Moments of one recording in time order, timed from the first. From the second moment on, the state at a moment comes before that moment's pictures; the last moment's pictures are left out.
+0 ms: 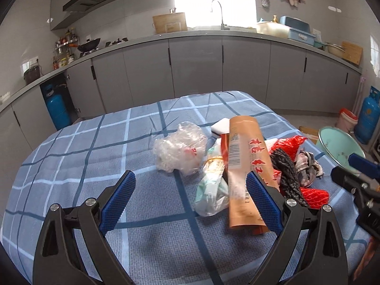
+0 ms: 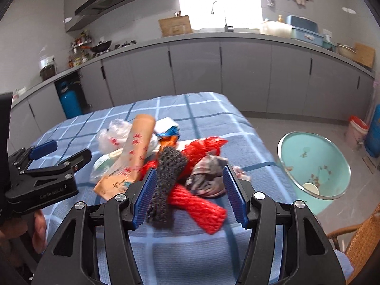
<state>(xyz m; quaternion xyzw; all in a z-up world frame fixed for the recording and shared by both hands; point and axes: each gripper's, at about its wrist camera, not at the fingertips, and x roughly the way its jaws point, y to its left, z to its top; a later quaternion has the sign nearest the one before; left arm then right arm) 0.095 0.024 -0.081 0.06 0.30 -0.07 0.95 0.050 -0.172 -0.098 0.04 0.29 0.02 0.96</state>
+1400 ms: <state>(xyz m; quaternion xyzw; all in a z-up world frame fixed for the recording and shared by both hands) 0.089 -0.022 -0.090 0.09 0.31 -0.10 0.94 0.042 -0.169 -0.114 0.03 0.29 0.04 0.96</state>
